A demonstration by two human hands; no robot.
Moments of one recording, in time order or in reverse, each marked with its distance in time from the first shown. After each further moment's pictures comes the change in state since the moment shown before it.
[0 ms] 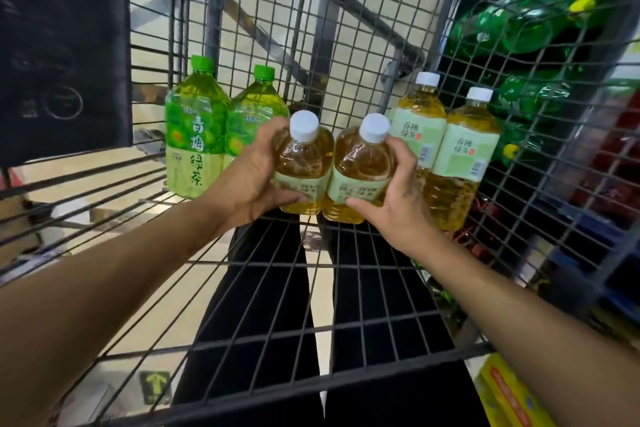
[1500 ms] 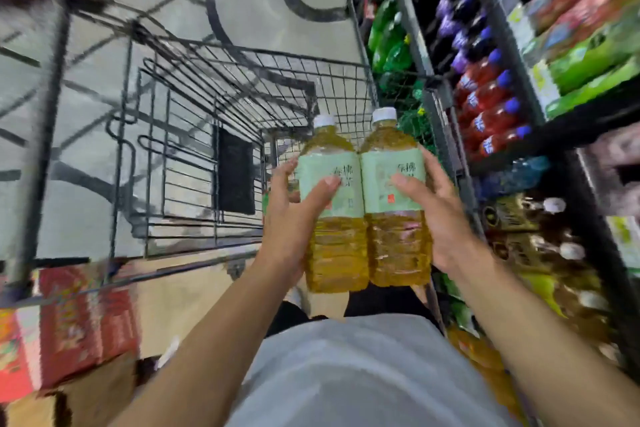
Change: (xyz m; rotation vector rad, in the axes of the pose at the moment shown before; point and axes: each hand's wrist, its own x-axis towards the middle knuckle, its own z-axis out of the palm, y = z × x) left_hand -0.333 0.160 -0.083 -0.647 0.103 0.147; right_hand -0.281 -0.258 -0.029 1.133 0.471 -0.051
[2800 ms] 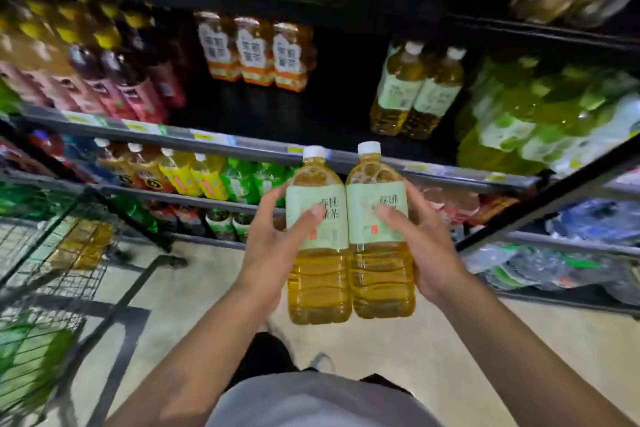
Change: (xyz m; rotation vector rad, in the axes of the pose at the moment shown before) left_hand -0.487 -0.282 0.158 0.604 -1.138 0.038; right_hand -0.656 0.248 -0.222 0.433 1.030 -0.517
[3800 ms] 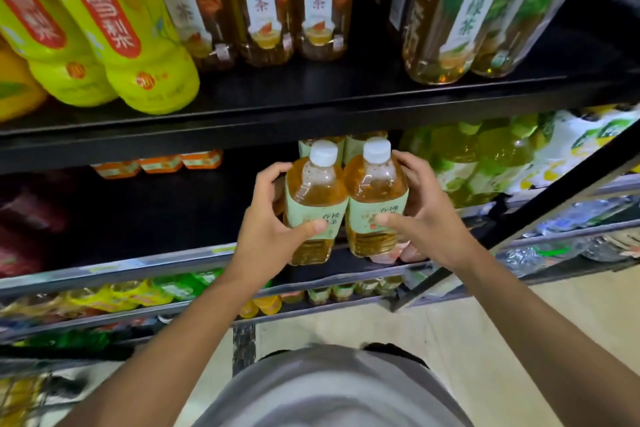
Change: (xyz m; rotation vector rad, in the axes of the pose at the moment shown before) left_hand 0.191 0.044 0.114 0.451 -0.371 0.459; right_hand 0.147 -0.059 -0.129 -0.513 0.094 -0.368
